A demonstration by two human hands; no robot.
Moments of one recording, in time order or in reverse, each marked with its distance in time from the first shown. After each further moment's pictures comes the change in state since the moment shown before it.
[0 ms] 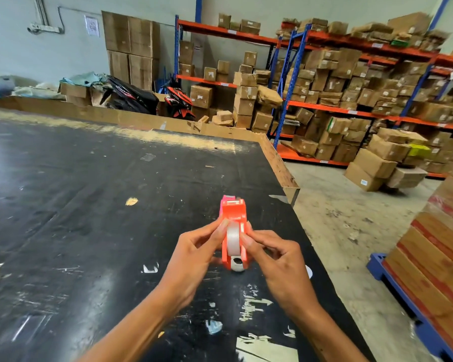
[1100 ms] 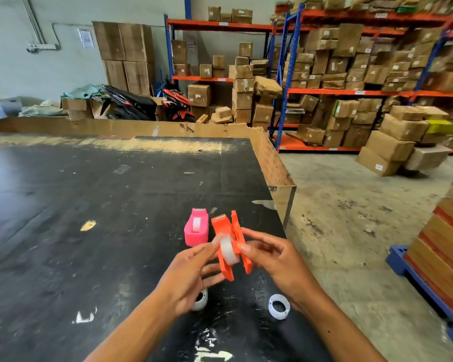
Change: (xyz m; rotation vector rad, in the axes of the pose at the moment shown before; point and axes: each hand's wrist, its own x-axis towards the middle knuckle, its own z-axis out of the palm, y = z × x) left_hand 0.102 -0.063 0.064 -0.078 0.055 -0.415; right_hand 0.089 0.073 -0.109 0.179 -0.135 0.246
